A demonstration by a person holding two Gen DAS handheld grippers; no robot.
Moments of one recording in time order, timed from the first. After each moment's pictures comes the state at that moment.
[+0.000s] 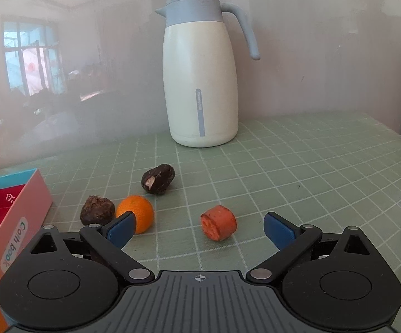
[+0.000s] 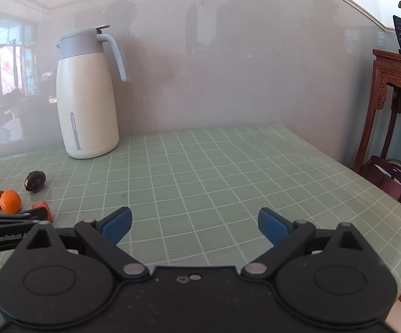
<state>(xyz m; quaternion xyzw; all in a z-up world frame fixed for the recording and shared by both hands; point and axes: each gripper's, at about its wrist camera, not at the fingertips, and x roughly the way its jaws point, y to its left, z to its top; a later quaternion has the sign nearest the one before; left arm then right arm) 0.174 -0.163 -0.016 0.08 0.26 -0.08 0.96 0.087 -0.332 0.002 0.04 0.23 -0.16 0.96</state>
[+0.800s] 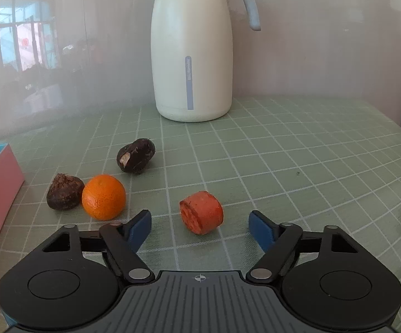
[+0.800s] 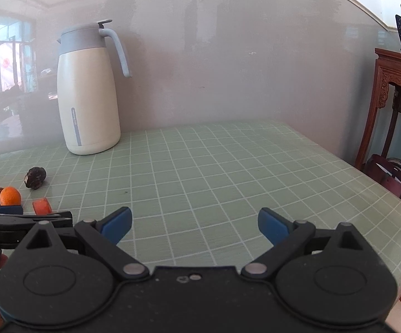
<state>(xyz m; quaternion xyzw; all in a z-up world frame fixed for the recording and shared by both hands) 0.201 -0.174 -0.038 0.05 0.31 -0.10 0.94 0.091 -0.330 0.001 0.04 0.24 -0.16 0.96</state>
